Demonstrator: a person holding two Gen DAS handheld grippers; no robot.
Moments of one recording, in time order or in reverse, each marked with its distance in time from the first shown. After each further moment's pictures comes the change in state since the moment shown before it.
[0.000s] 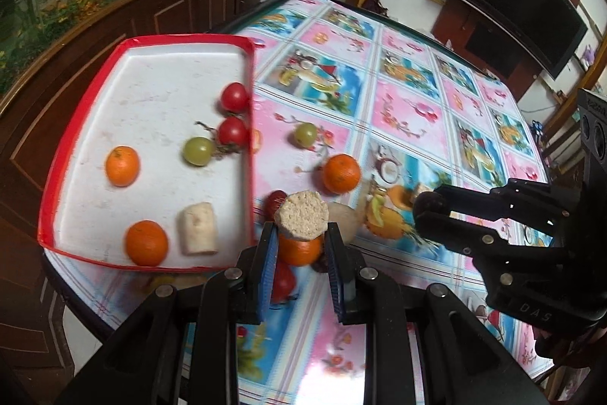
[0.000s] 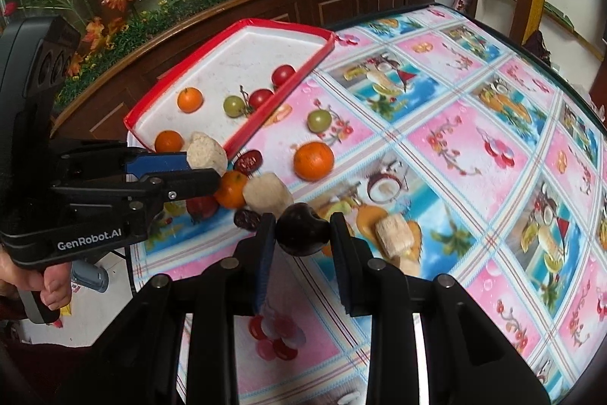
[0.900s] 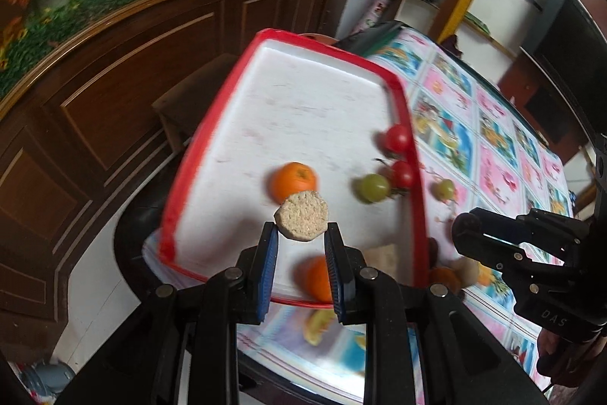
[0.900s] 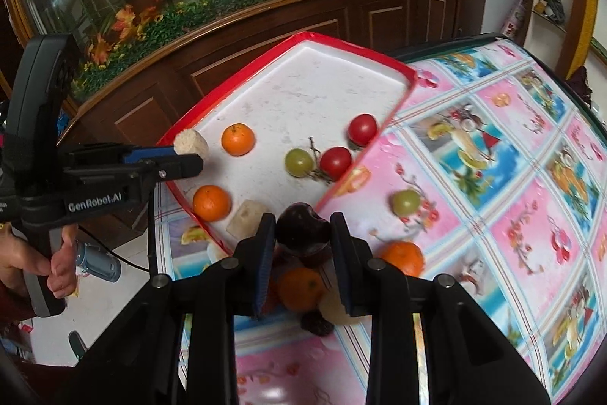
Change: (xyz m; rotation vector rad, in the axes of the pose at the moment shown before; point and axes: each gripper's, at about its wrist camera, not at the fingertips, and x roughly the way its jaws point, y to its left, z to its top) left arm -0.015 0.128 0.012 -0.243 -0.038 0.133; right arm 0.055 0.055 0.070 -0.107 0.017 0.110
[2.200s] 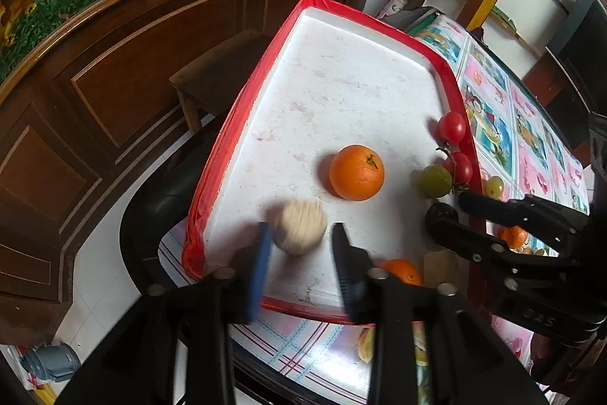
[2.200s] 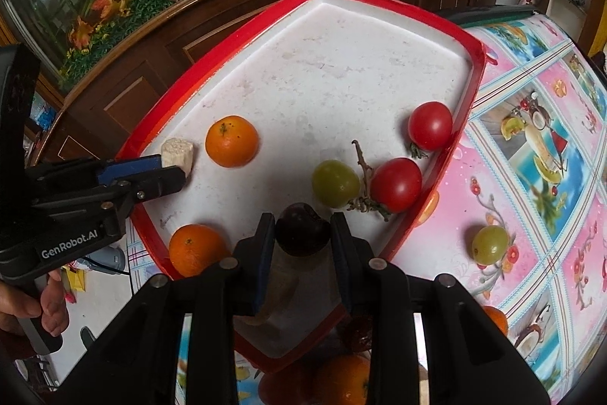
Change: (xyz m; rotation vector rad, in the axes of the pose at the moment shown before) left arm 0.033 0.026 -0.002 -0.044 0.068 0.049; right arm 0.086 0.017 0.028 0.023 0.126 0.012
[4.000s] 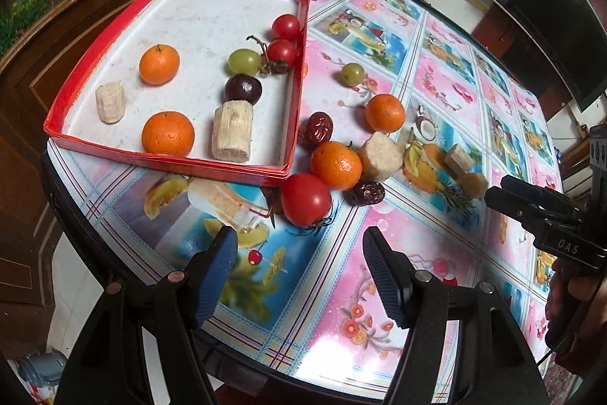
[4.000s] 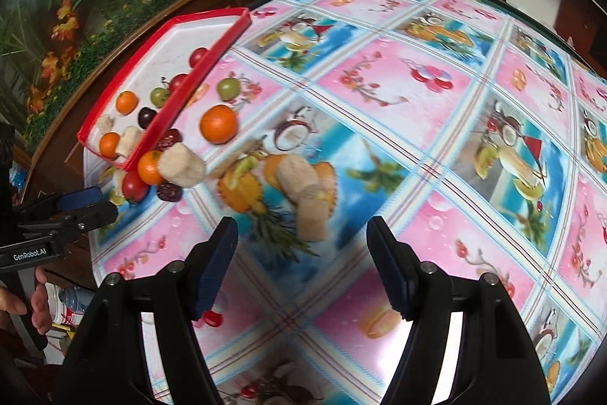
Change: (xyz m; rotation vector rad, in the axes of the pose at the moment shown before) left arm -0.025 -0.117 -0.091 0.127 0.061 -0.112; right arm -0.132 -0.125 -0.165 0.304 -0.088 -0.167
